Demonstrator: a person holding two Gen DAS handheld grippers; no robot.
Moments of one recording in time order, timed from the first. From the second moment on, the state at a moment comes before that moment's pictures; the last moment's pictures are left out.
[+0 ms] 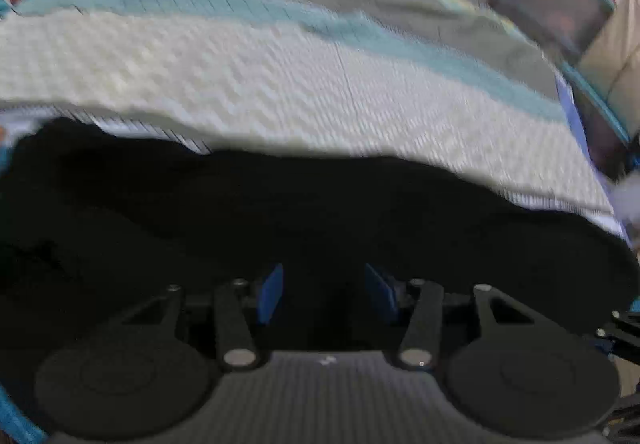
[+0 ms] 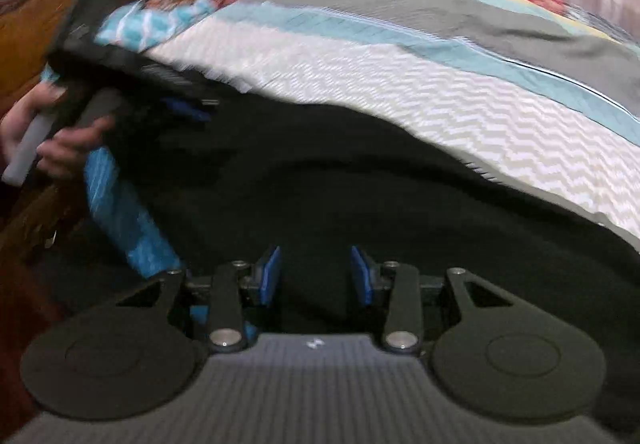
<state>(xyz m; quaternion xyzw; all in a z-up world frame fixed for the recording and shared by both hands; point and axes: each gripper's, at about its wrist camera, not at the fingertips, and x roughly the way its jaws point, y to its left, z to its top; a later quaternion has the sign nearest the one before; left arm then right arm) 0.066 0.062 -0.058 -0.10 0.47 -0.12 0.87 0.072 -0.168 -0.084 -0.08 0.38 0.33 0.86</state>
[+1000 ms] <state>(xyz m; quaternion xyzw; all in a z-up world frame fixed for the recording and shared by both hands) 0.041 0.027 -0.035 -0.07 0.45 -0.14 0.88 0.052 -0.259 -0.086 0.07 0.37 0.27 0.88</state>
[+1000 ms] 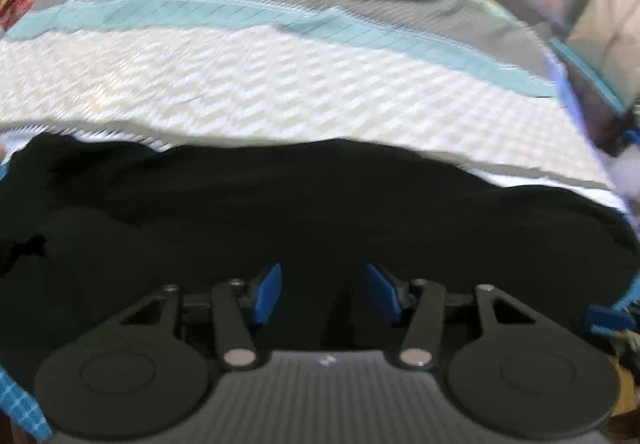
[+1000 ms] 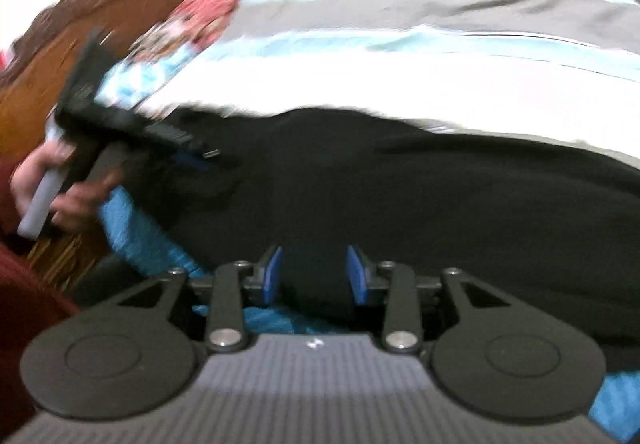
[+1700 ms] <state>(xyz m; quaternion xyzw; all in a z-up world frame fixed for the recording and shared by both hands) 0.036 -0.035 -0.067 -0.02 0.50 -0.21 0.84 0.021 -0.401 -0.133 0.41 0.35 0.01 0.84</state>
